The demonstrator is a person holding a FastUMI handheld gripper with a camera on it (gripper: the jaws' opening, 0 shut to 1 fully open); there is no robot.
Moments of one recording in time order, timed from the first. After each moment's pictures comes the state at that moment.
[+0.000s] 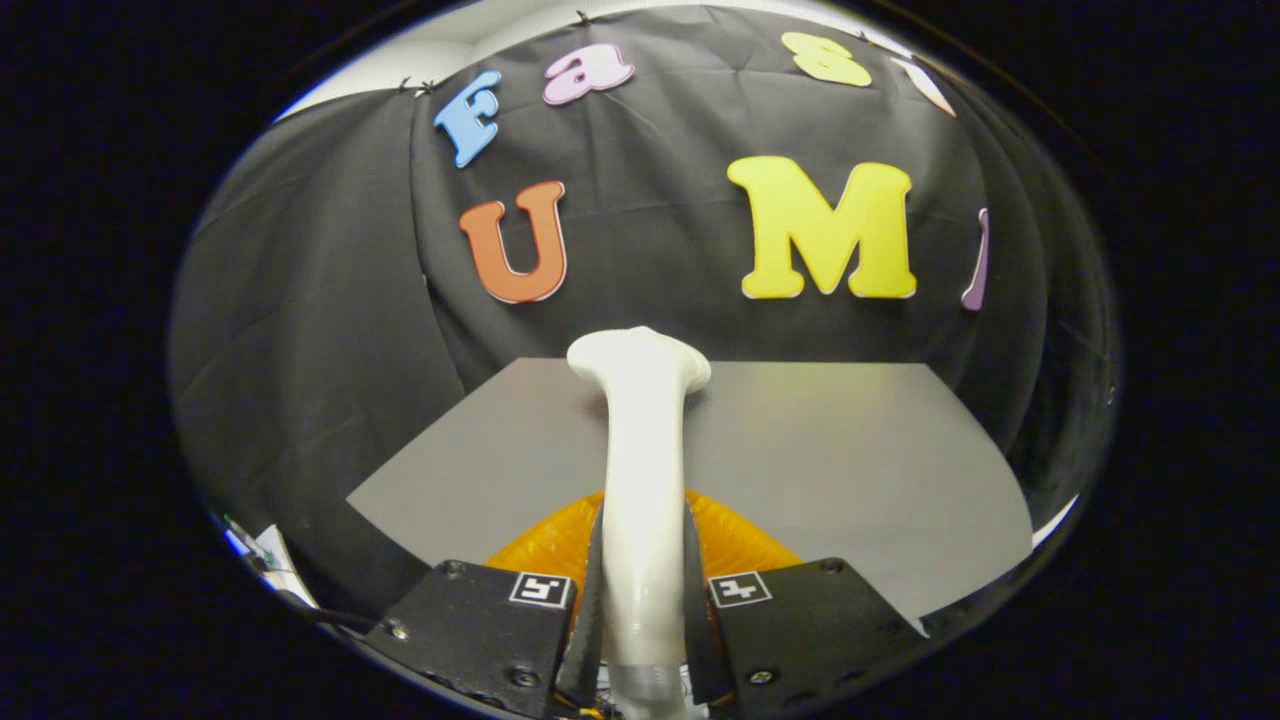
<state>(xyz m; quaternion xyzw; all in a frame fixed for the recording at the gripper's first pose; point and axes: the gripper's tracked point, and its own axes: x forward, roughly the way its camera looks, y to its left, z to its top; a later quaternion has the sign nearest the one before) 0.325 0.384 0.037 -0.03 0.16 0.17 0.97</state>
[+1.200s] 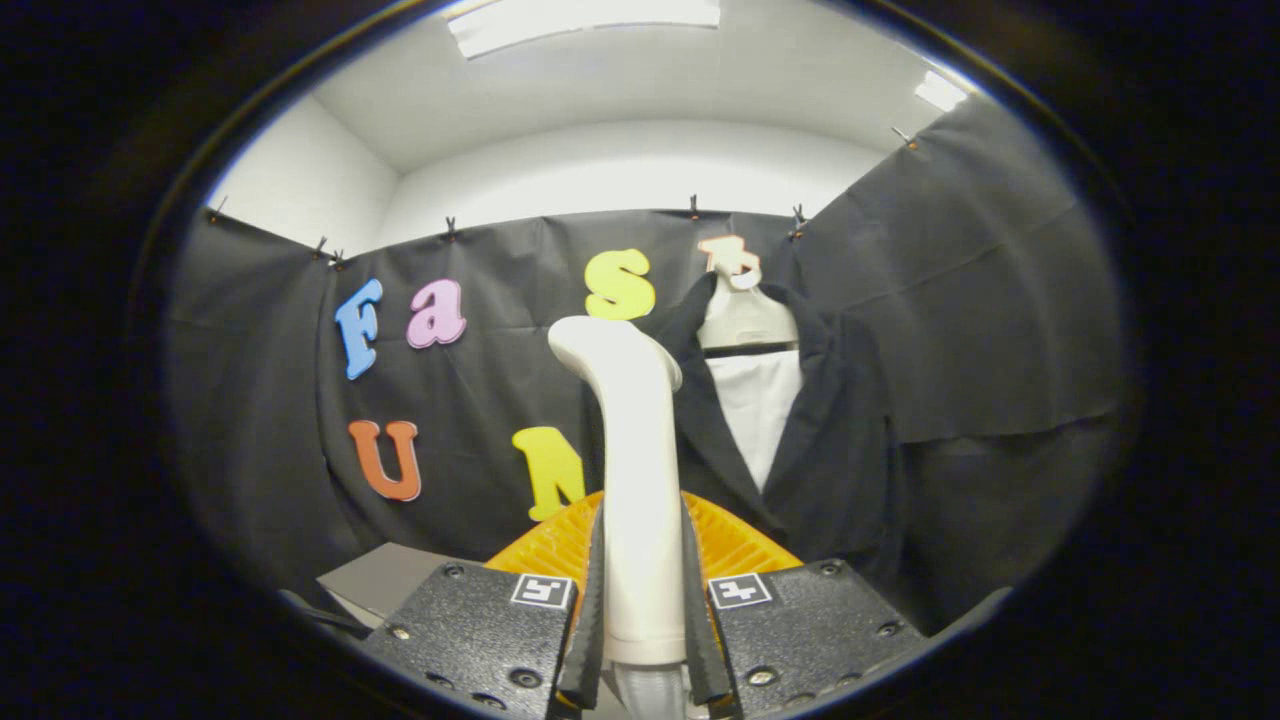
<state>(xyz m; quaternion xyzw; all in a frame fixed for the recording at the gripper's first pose) 0.169 0.042 0.301 0.01 -0.12 0.00 0.99</state>
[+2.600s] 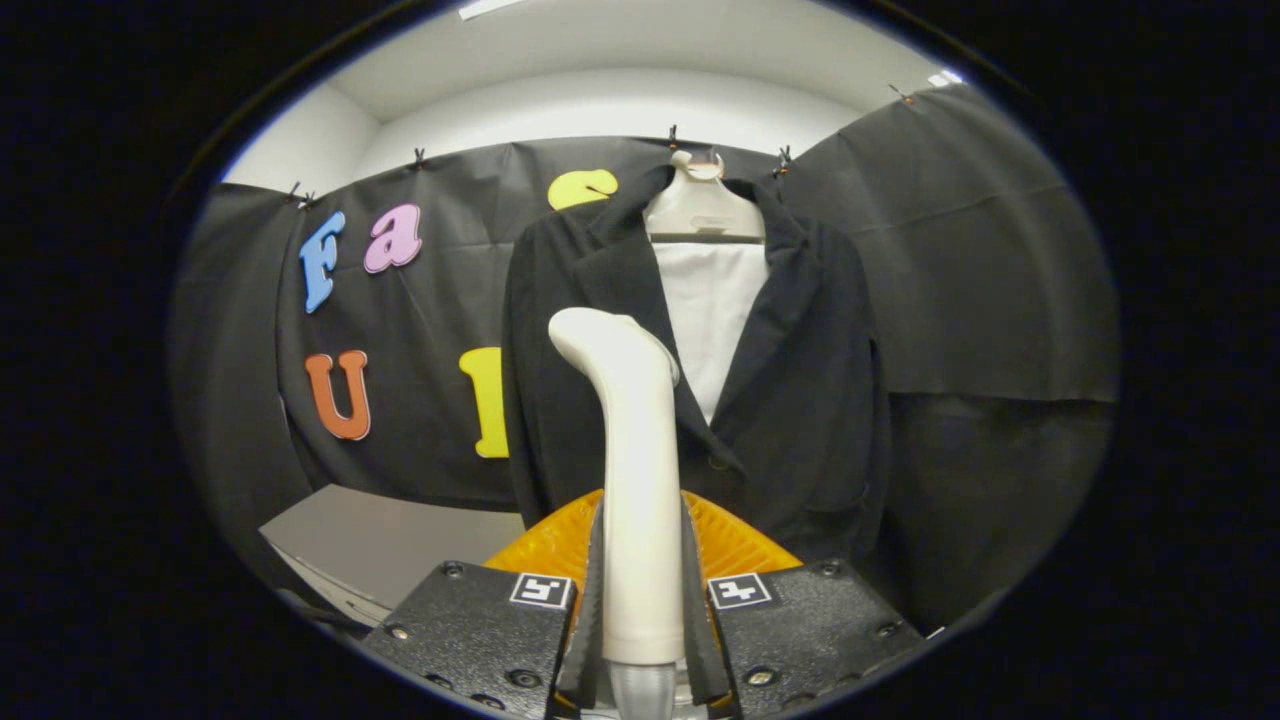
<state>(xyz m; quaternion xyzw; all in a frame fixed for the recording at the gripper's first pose) 0.236 -0.007 0.223 0.00 -0.02 -0.03 1.00</state>
